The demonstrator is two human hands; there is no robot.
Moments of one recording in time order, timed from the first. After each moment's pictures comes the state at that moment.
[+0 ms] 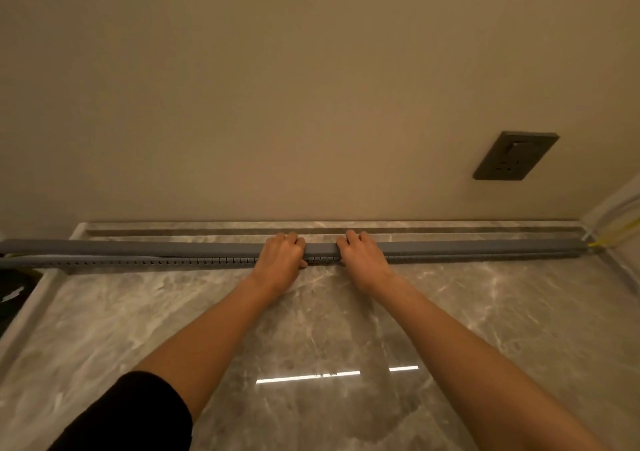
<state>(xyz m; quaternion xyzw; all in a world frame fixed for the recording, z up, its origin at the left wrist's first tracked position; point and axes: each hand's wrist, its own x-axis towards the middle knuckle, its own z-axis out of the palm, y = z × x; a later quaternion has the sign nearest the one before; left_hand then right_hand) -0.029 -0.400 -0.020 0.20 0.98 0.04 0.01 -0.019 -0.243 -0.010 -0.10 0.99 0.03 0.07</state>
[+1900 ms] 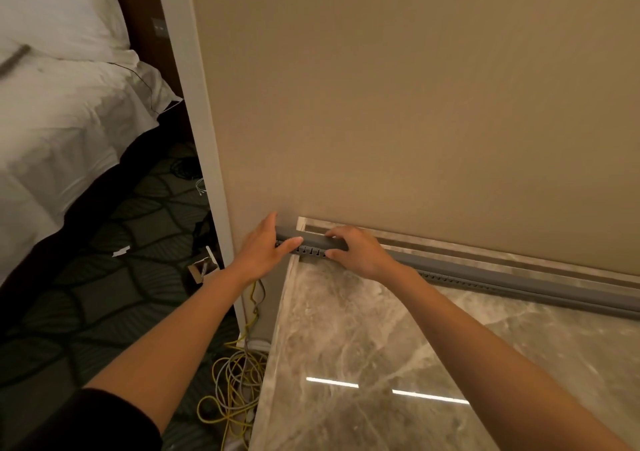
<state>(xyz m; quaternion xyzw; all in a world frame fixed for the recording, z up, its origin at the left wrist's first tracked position) -0.027 -0.771 -0.020 -0.04 0.91 0.41 0.08 -0.043 -0.592 0.020 -0.17 0.96 -0.20 0.14</state>
